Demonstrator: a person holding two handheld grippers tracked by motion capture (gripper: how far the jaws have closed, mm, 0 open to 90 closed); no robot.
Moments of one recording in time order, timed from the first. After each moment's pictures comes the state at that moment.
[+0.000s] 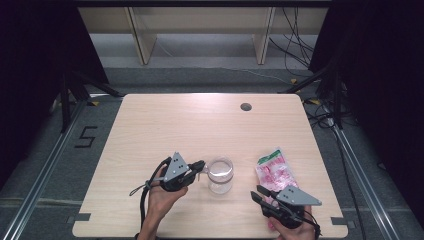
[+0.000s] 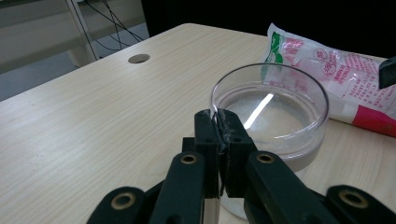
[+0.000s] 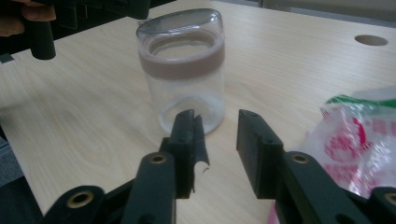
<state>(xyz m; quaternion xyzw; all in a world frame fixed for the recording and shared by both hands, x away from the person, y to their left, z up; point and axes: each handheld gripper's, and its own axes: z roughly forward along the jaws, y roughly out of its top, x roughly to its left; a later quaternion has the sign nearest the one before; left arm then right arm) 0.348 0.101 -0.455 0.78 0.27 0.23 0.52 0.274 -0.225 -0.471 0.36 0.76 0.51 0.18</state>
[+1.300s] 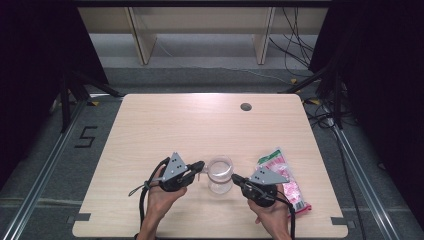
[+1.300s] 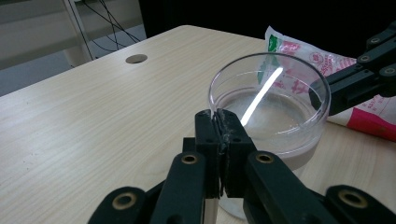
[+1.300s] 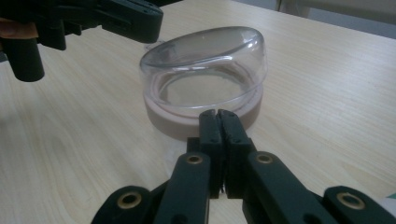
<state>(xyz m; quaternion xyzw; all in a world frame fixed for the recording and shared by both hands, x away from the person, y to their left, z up) 0.348 0.104 -0.457 0.77 0.27 0.22 0.53 0.319 -0.172 -0.467 0.33 0.79 0.49 0.17</state>
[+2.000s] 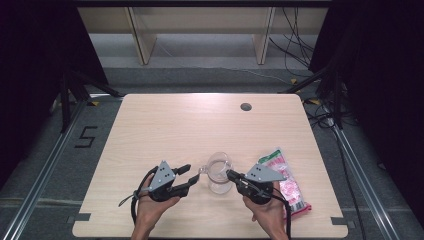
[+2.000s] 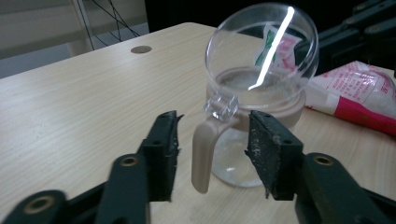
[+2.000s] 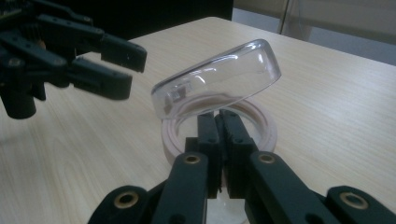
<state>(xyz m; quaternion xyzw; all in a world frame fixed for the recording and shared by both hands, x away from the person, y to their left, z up) 0.324 0.129 -0.470 0.76 0.29 0.21 0.54 0.320 -0.158 -0.451 0.32 0.78 0.51 0.18</state>
